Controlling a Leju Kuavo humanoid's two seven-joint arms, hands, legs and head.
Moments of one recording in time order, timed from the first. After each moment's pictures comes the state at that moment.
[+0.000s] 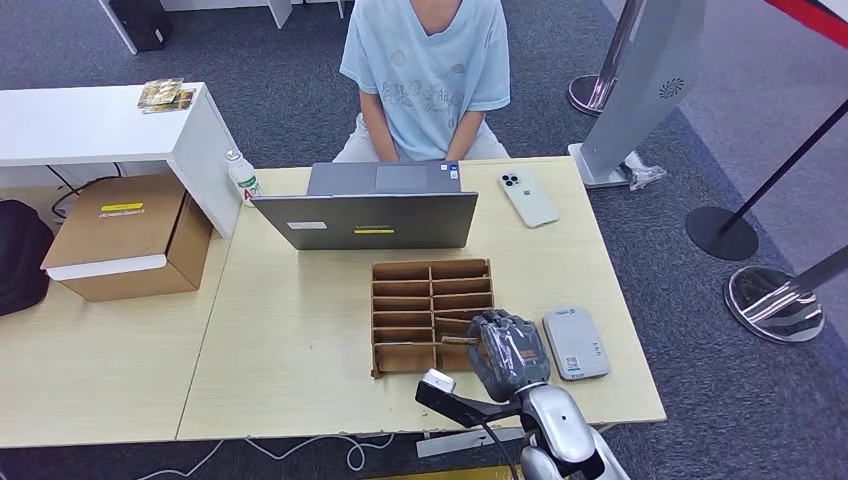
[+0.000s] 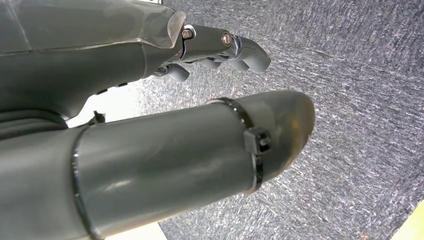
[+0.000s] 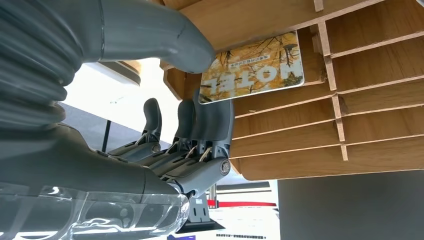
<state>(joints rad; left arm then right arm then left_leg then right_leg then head) -0.04 0.06 0.50 -0.19 -1.48 -0.01 -0.02 -0.06 -0.01 0.47 -1.44 1.35 -0.19 0.14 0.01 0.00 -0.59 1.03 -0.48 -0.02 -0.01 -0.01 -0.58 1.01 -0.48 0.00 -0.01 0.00</state>
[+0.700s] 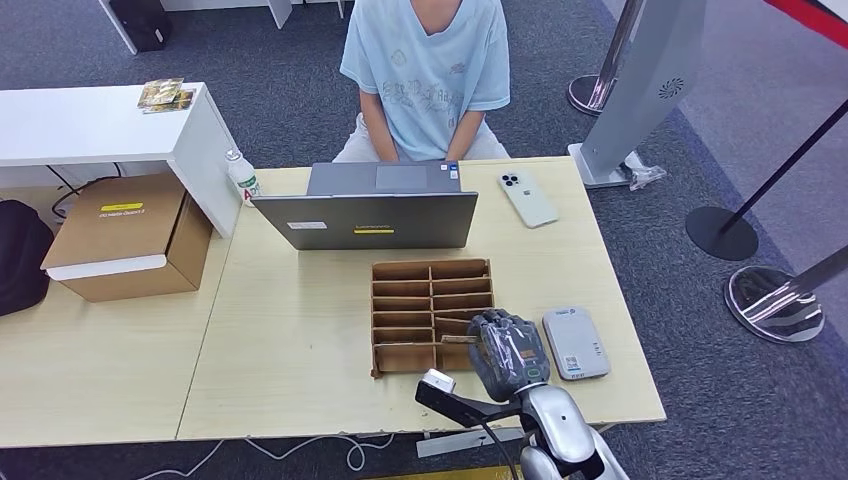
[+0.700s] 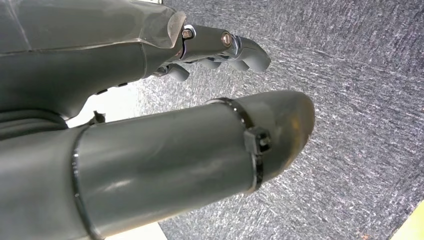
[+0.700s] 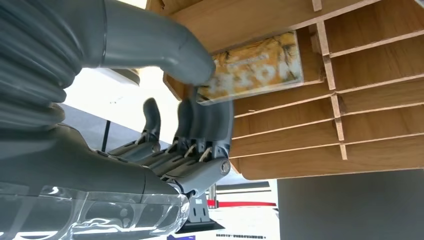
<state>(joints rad) -0.04 0.06 0.50 -0.19 -1.48 -0.01 -0.02 -0.05 0.00 0.46 -1.44 1.35 -0.19 0.13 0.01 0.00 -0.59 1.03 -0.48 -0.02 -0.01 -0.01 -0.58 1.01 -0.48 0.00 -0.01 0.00</state>
